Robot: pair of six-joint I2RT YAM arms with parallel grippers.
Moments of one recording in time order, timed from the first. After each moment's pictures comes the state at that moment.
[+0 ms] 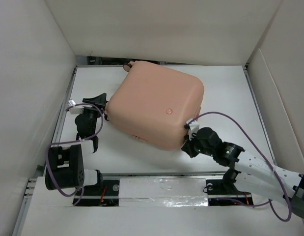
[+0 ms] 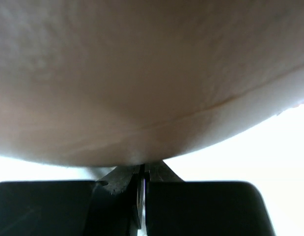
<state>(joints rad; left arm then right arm) 0.08 1.37 0.30 1.12 0.10 -1.14 0.90 0.81 0.48 -0.29 -0.02 0.29</state>
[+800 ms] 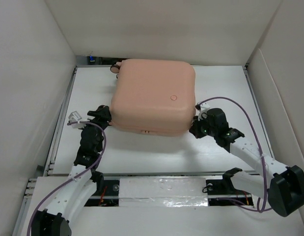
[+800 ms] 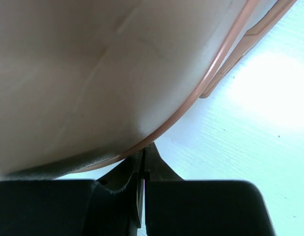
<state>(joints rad) -0.25 0.62 0.26 0.34 -0.40 -0.91 0.45 1.04 0.60 -0.18 -0.21 0.17</state>
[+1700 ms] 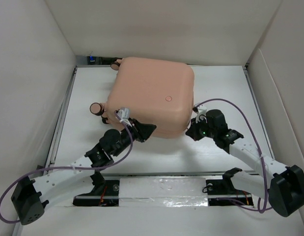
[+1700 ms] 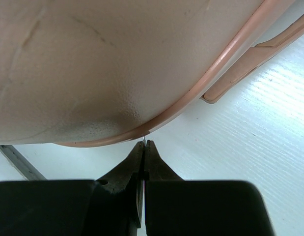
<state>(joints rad) -0.85 0.81 0.45 0.38 -0.10 -0.72 0.47 1.04 0.57 -0.15 -0.31 0.16</state>
